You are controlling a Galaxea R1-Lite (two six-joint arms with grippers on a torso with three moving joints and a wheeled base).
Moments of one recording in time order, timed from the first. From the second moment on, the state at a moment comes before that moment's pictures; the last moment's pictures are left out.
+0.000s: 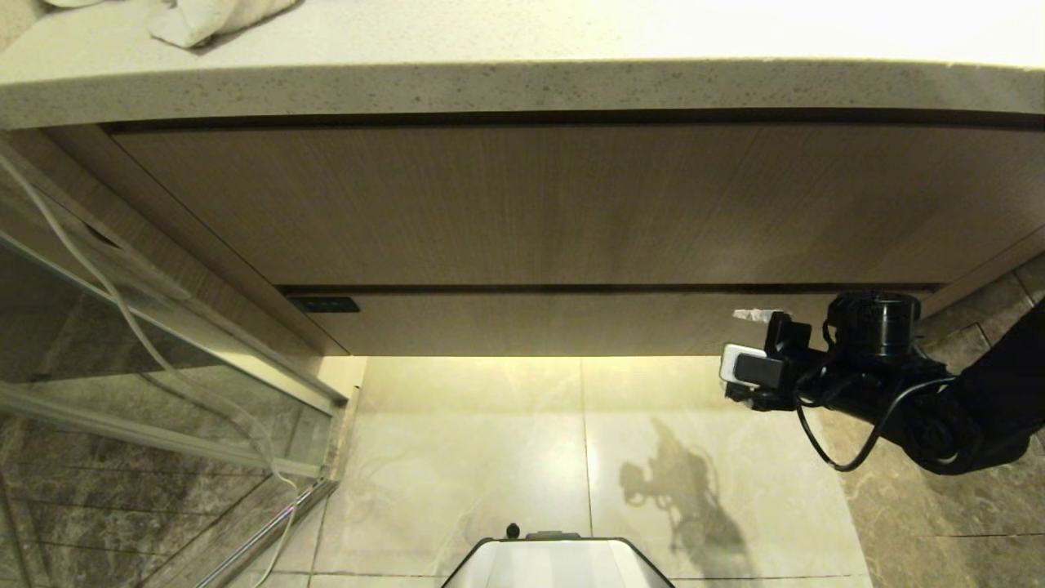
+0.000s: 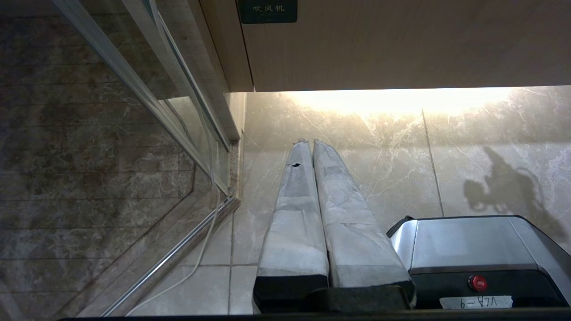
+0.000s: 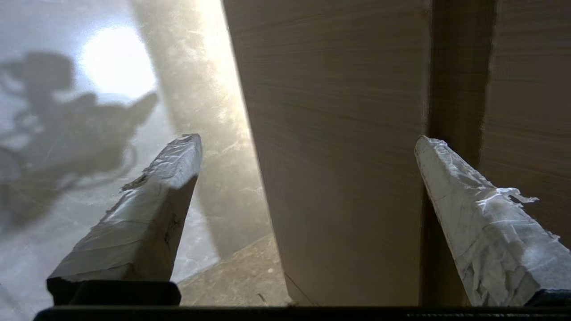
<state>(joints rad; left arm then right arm) 0.00 0.00 0.00 0.00 0.00 0.00 0.11 2.03 -0.70 -0.96 0.18 -1.36</state>
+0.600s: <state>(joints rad) 0.00 0.00 0.00 0.00 0.00 0.00 0.10 2.13 -0.78 -1.11 0.17 -1.32</state>
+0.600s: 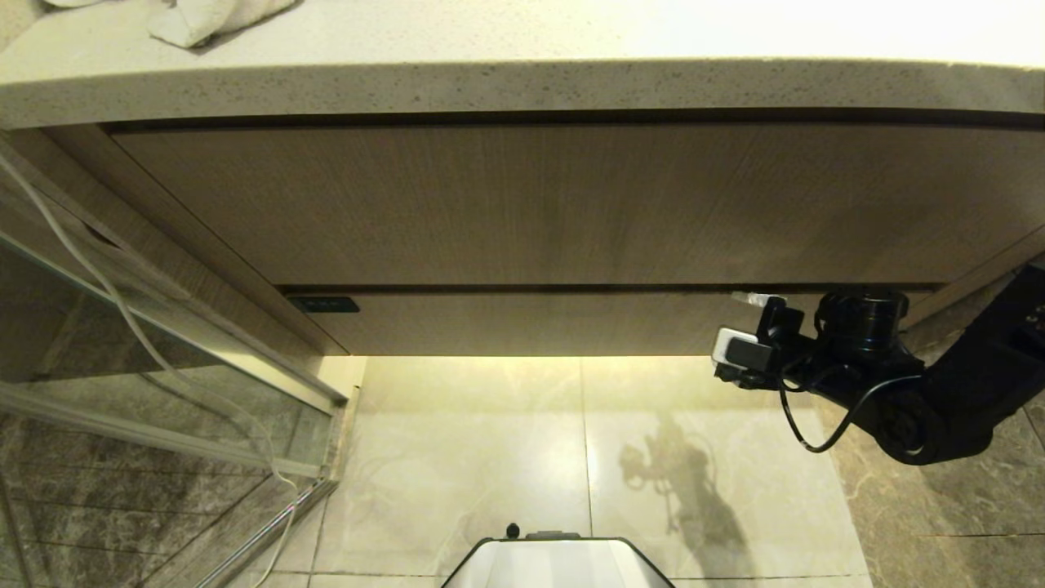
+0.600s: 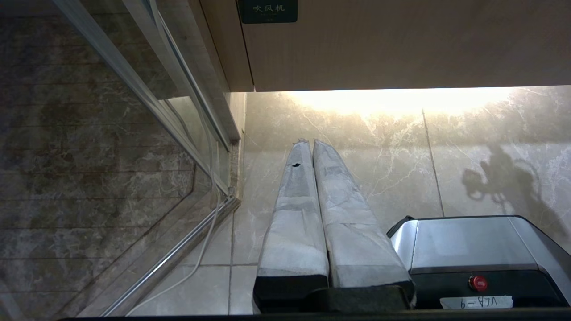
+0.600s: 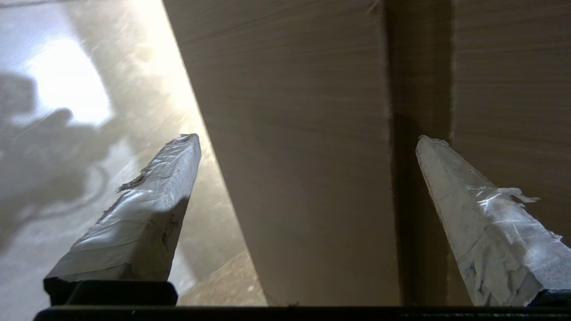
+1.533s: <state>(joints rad) 0.00 0.00 0.00 0.00 0.00 0.00 0.09 2.23 -0.85 -1.19 0.17 -1.32</state>
